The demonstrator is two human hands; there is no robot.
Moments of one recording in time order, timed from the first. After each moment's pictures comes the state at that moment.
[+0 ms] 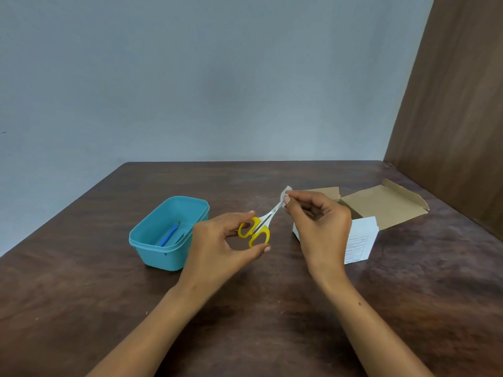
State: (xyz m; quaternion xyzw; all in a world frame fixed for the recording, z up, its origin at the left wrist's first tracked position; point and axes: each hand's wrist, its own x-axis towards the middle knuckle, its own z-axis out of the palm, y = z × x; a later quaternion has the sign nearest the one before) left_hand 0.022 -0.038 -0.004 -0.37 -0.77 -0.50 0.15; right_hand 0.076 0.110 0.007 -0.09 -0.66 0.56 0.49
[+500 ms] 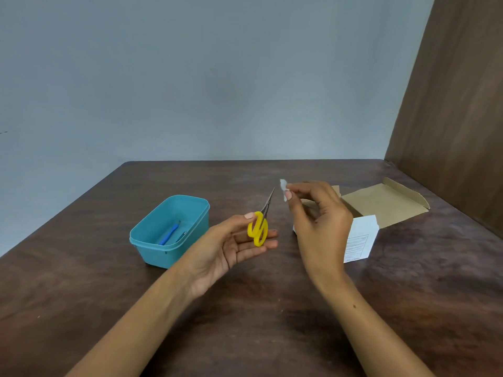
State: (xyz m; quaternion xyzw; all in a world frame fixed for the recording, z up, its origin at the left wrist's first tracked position) left_hand 0.027 -0.037 0.019 -0.17 -0.51 -0.76 -0.36; right_hand 0.080 0.109 0.009 -0.04 -0.72 0.40 0.56
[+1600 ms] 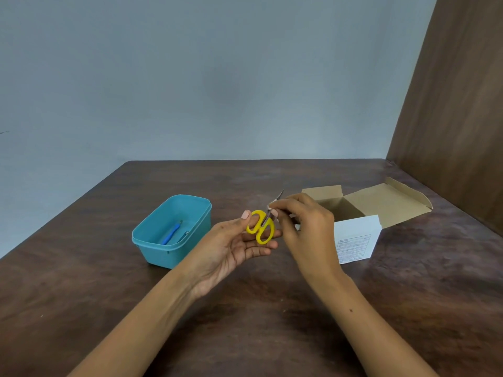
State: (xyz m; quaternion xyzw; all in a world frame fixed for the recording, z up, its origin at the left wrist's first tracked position) left_hand 0.022 -0.036 0.012 -0.22 -0.51 -0.75 -0.35; right_hand 0.069 0.113 -0.007 0.01 -0.83 0.28 0.49
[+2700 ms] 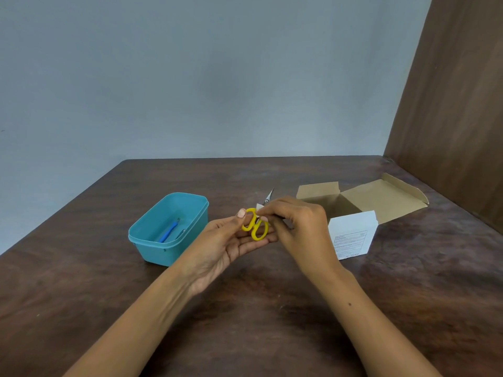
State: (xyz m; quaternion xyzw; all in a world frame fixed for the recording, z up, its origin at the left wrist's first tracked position) left_hand 0.016 -0.033 0.004 -0.19 -0.51 -0.77 -0.33; right_hand 0.071 0.118 -0.004 0.10 -0.85 0.27 0.43
